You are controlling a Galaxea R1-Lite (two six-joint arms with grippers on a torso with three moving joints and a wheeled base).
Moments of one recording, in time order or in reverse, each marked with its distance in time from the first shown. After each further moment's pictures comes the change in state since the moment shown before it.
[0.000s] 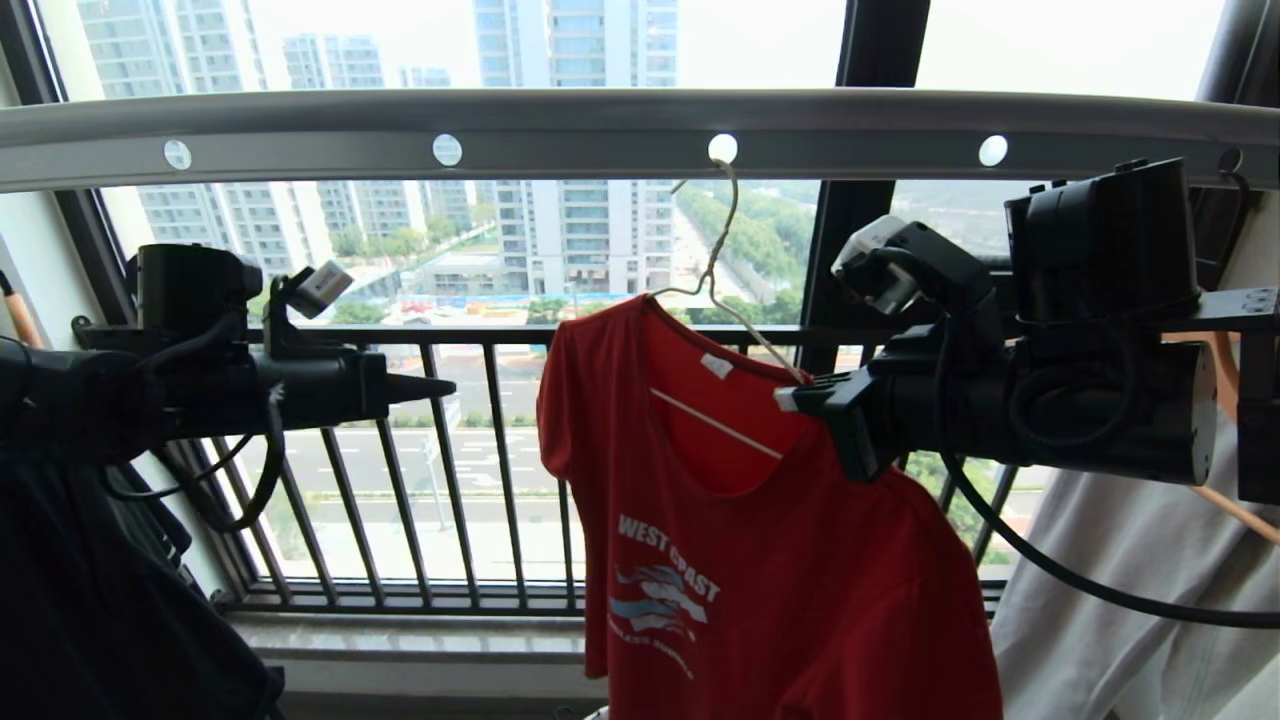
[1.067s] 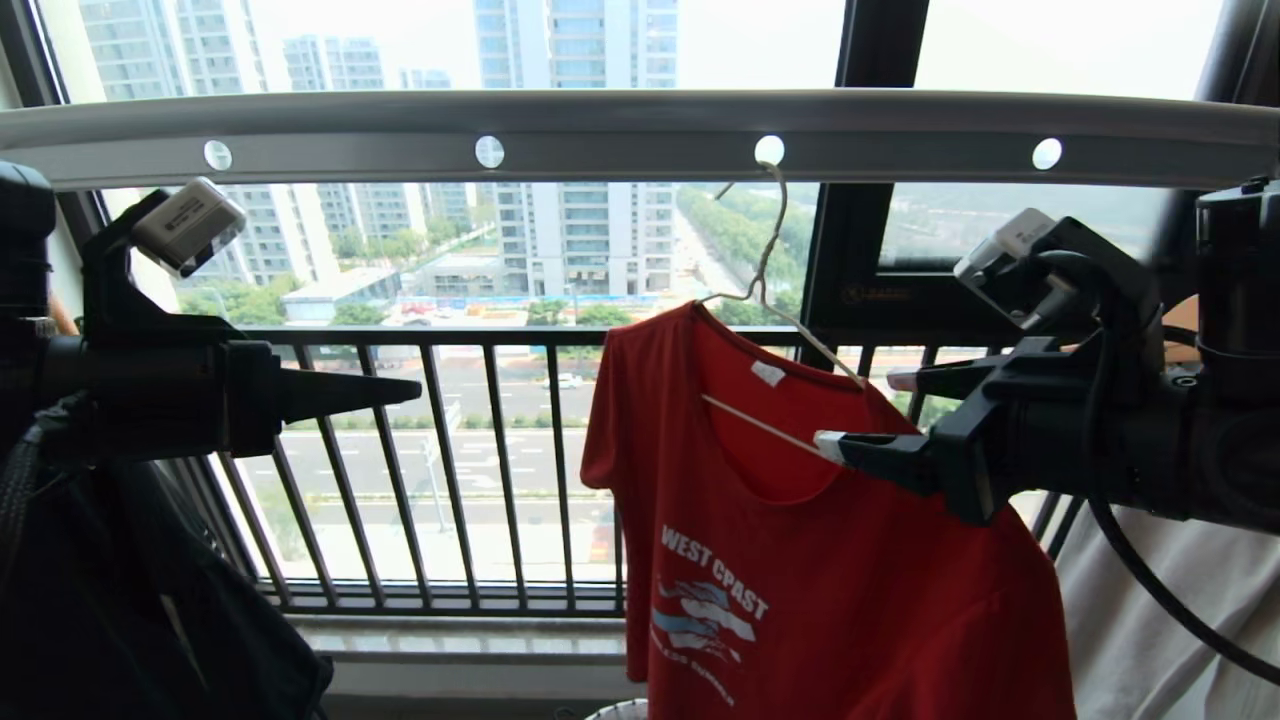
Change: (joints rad) left arm -0.100 -0.417 0.090 0.267 -0.002 0.016; right arm -0.003 -0.209 0.157 0.011 -0.030 0.005
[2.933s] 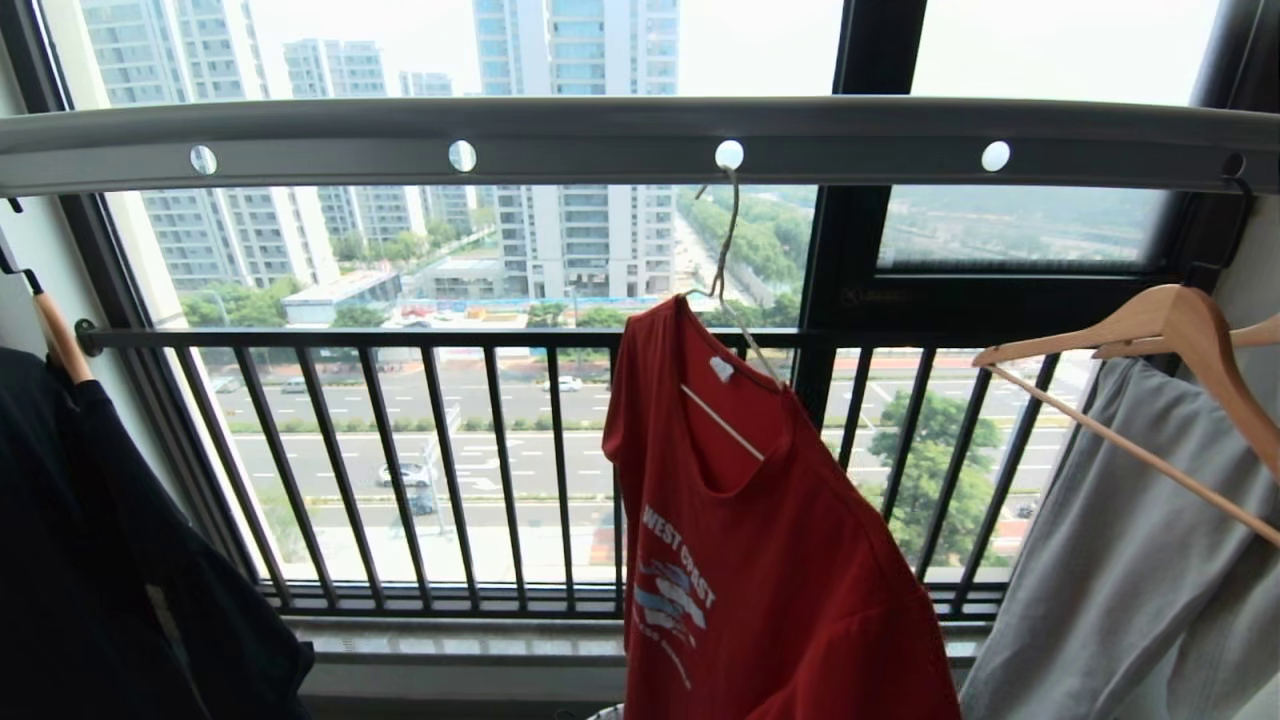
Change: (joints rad) left arm 0.080 -1.220 0.434 0.313 0.171 -0.203; right arm -0.576 -1.169 0.212 0.672 -0.064 0.152
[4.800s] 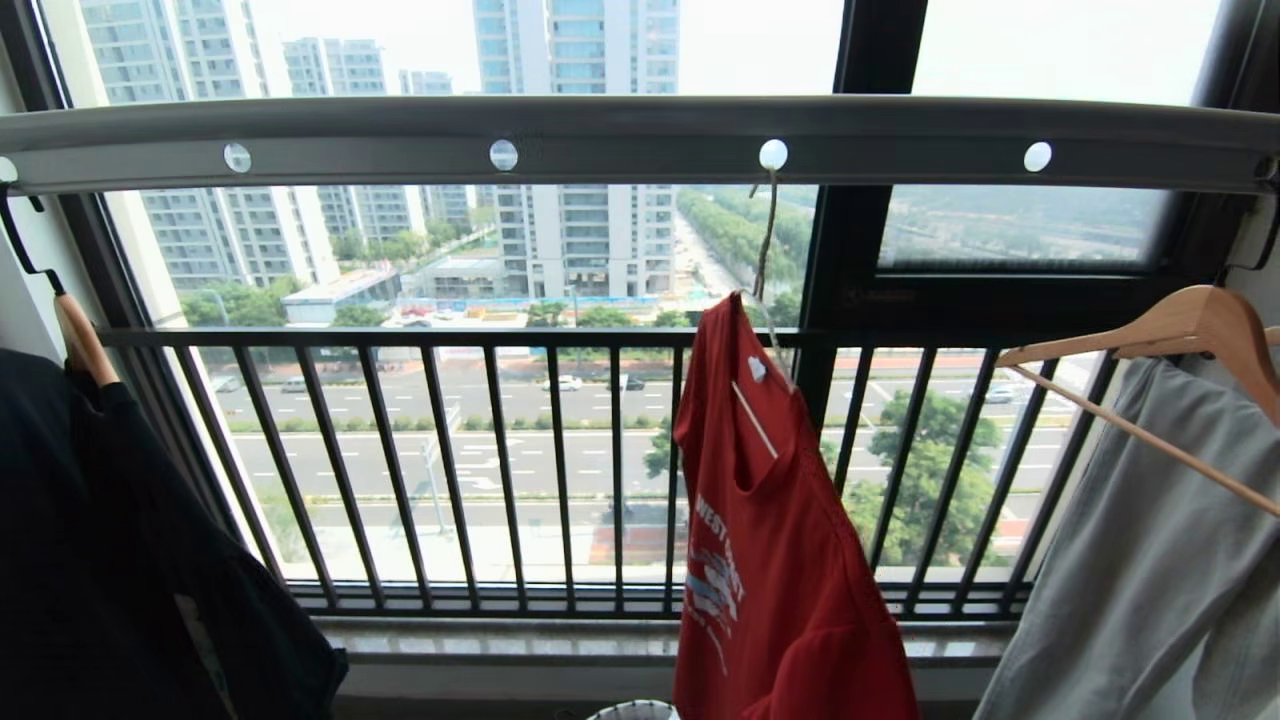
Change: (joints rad) left arm 0.005 -0.122 0.579 -0.346 0.613 0.314; right arm -0.005 -0.209 0.781 -0.621 0.091 -0.016
